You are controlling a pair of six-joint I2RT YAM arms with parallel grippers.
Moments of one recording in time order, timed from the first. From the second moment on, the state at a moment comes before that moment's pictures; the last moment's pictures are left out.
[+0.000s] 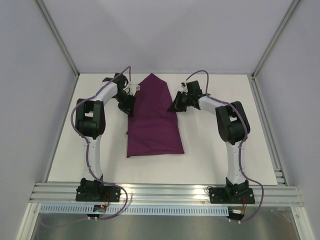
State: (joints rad) left arm -0.16 2.24 1.81 -0.97 0.38 0.24; right arm 0.34 2.19 1.48 -0.13 -0.57 0.67
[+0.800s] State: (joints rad) left arm -0.11 2.53 2.31 -1.05 0.28 0.04; right arm 0.30 2.55 2.00 -0.13 -0.45 1.08
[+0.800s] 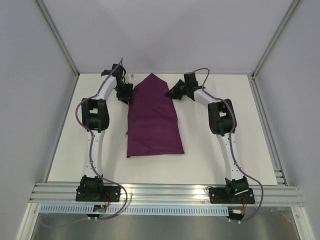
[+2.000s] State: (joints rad) left arm -0.10 2.54 2.30 -0.92 0.50 -0.04; right arm 0.29 2.66 2.30 -0.42 -0.40 0.85
